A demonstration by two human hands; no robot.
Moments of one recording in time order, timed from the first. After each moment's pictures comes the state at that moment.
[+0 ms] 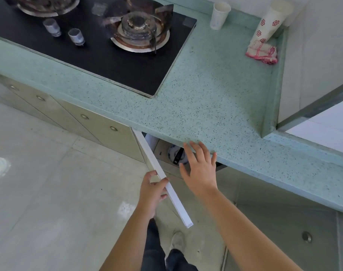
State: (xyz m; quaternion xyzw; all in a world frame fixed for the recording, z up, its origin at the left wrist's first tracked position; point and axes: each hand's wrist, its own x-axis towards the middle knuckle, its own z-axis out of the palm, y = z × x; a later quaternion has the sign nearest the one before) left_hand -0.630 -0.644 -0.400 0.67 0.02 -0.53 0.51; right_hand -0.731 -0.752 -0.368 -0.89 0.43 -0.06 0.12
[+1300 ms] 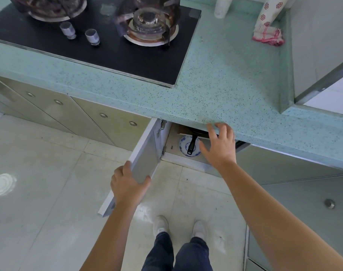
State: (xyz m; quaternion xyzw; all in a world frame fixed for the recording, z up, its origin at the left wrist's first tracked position) left_hand -0.515 -0.548 -0.389 0.91 -0.27 -0.24 0.19; right_hand -0.694 -0.731 -0.363 -0.83 0.54 -0.08 0.09
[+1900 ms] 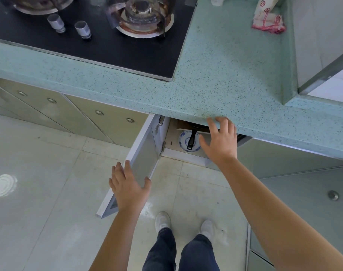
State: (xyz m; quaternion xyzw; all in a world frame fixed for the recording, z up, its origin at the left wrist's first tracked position) left_hand -0.527 -0.542 -0.399 0.91 -0.34 -0.19 0.15; right_hand -0.692 -0.731 -0.366 -0.83 0.54 -0.10 0.08
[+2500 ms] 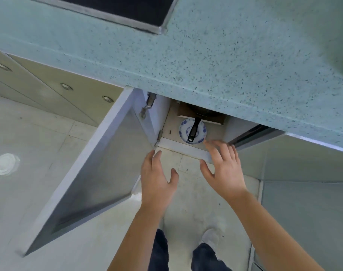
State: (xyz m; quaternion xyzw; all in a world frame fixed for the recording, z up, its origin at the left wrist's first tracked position) left_hand -0.603 -0.623 -0.507 0.85 -0.36 -0.27 0.29; right_hand -0.742 -0.721 -0.508 -0.87 0.45 -0.14 0.14
